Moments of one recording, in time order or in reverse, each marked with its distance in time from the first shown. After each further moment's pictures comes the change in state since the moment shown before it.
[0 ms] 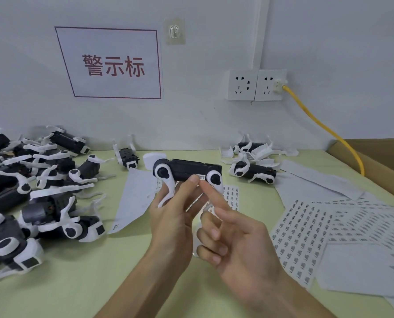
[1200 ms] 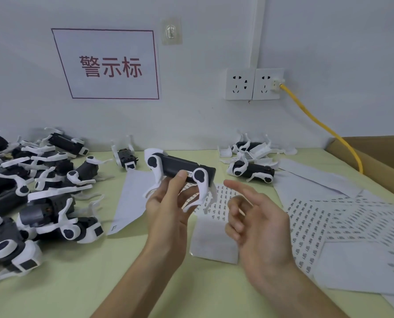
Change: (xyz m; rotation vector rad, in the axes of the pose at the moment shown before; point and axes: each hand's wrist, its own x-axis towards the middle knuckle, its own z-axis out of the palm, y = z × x) left_hand 0.005 0.004 0.003 0.095 -0.021 0.056; right_hand -0.003 -0.018 -0.005 -0.196 0.401 -0.298
